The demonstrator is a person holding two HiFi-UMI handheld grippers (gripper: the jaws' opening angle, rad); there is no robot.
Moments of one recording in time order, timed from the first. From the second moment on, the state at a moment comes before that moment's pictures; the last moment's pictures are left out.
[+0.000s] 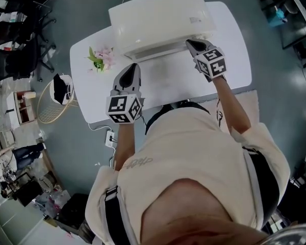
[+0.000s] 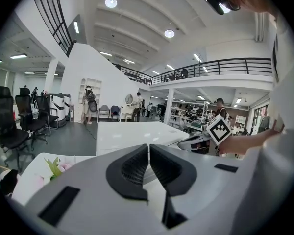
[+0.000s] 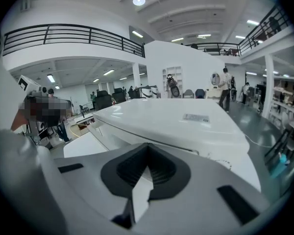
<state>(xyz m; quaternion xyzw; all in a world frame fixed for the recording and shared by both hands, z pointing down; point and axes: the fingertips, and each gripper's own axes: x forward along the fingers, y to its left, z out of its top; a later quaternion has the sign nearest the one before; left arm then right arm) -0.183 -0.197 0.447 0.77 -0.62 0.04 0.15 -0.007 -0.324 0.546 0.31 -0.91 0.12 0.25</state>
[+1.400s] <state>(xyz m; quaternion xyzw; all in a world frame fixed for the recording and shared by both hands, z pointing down) -0.153 -0.176 0.451 0.77 -0.62 0.04 0.15 0.005 -0.255 0.577 0.25 -0.91 0.16 0.29</state>
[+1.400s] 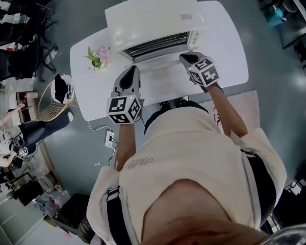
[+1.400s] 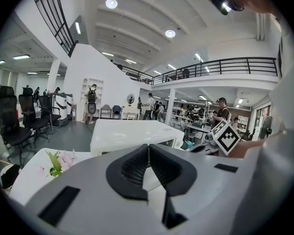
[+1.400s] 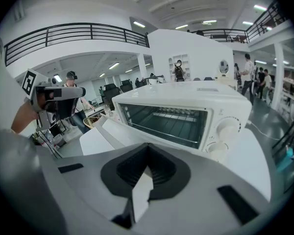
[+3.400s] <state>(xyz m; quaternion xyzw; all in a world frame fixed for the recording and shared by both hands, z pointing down) -0.135 -0.140 0.483 0.79 -0.58 0.07 0.19 0.044 -0.166 0.684 0.25 -0.85 0.29 0.35</state>
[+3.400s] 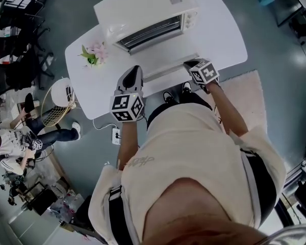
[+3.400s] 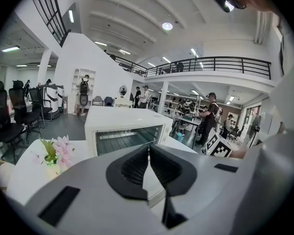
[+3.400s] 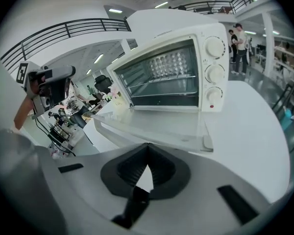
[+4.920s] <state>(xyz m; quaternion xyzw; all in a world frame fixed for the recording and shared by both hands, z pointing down) -0.156 -0.164 0.506 0.79 -0.57 0.09 0.21 0.055 -0.140 0.770 0.28 -0.80 0.38 0.37</state>
